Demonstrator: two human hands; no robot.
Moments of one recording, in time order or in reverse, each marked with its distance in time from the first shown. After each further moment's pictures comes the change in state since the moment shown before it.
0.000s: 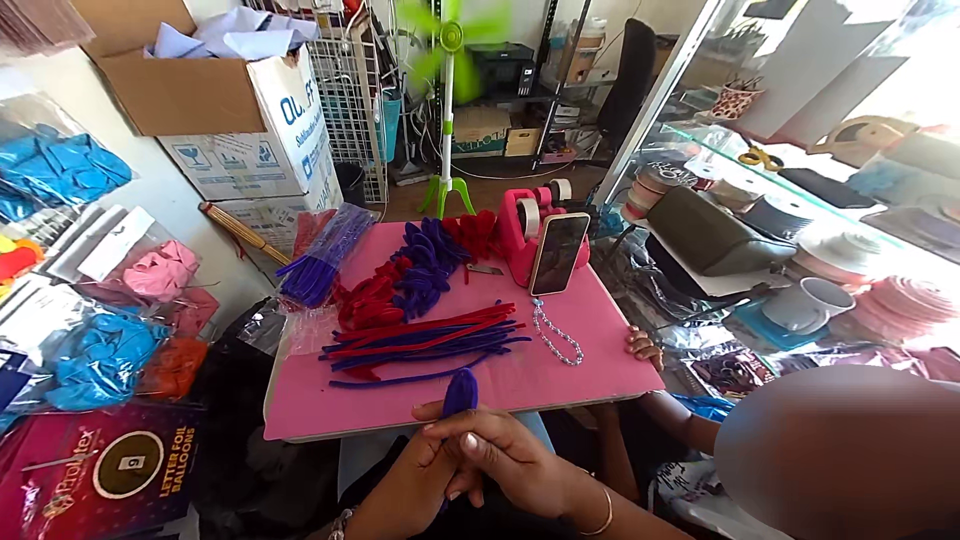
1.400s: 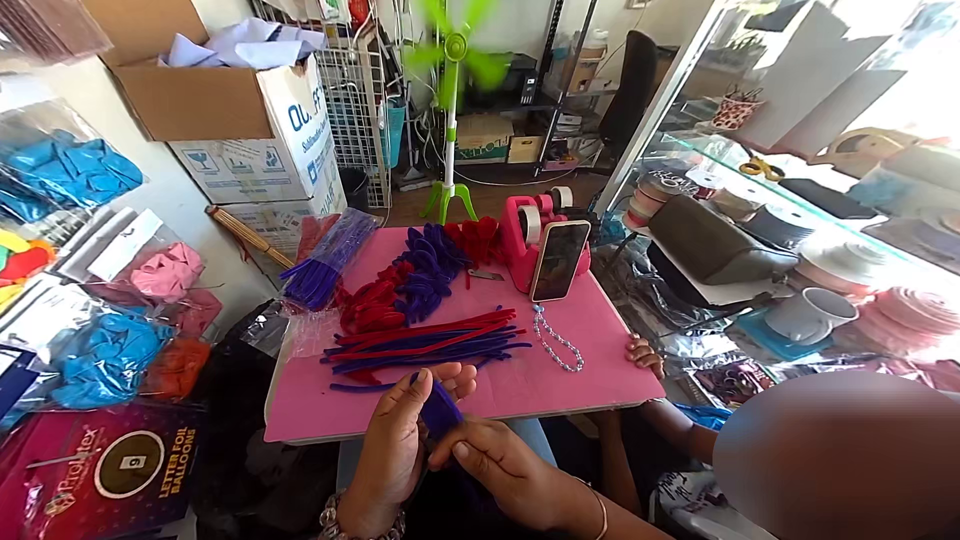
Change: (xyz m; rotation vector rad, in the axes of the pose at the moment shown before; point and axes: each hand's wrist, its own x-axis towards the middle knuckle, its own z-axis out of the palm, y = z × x) left_hand 0.028 0.029 0.005 -0.136 0.527 0.032; right_hand -0.003 0.012 -0.002 -0.217 0.001 -0.091
